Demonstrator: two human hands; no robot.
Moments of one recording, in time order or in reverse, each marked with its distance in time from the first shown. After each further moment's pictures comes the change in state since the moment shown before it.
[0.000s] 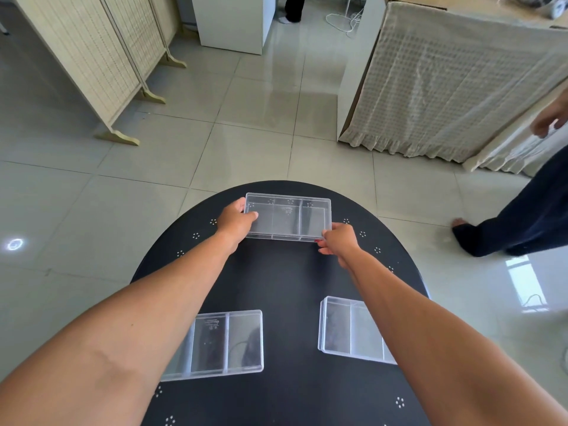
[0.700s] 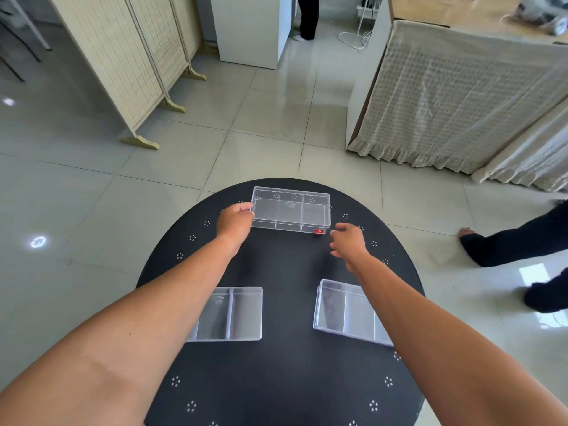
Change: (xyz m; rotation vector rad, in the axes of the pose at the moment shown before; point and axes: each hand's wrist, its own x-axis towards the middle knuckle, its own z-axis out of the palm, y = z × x) left_hand -0.052 -0.014 -0.010 -0.079 0.140 -0.041; right_hand -0.047 0.018 -0.026 0.019 0.011 -0.043
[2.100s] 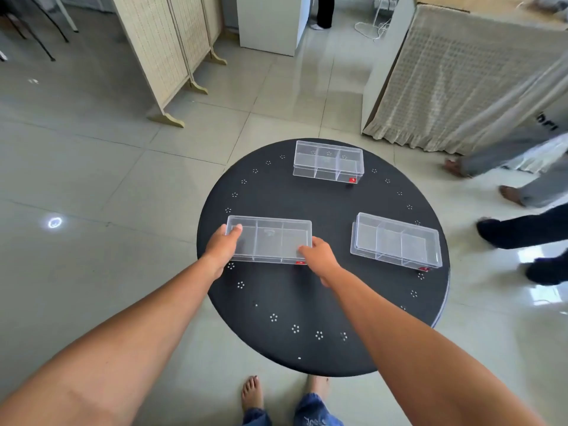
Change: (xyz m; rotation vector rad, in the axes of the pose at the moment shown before) left_hand -0.132 -0.161 -0.155 0.063 -0.093 -0.105; right_hand -0.196 0.113 0.130 -0.107 -0.234 -0.068
